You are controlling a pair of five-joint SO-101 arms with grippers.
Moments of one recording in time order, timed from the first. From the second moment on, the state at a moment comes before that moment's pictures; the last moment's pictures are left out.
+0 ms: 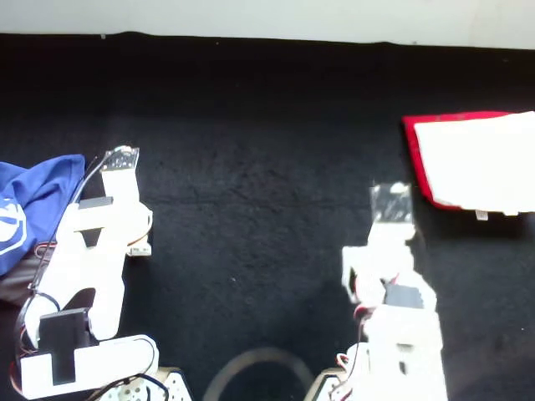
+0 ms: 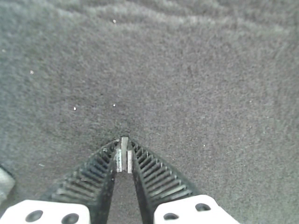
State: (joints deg) left arm -17.4 -6.9 49.5 44.8 -6.2; right arm -0.4 -59.8 82.9 37.6 8.5
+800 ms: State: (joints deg) left arm -17.8 -6.2 46.4 46.9 -6.2; right arm -0.4 -76.8 96.0 35.2 11.5
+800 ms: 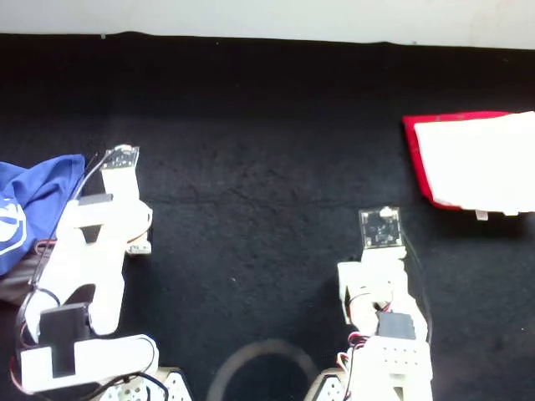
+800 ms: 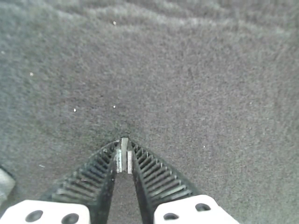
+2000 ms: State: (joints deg) left arm -55.6 17.6 -8.4 76.0 -20.5; right arm -0.4 -79.7 96.0 36.8 11.5
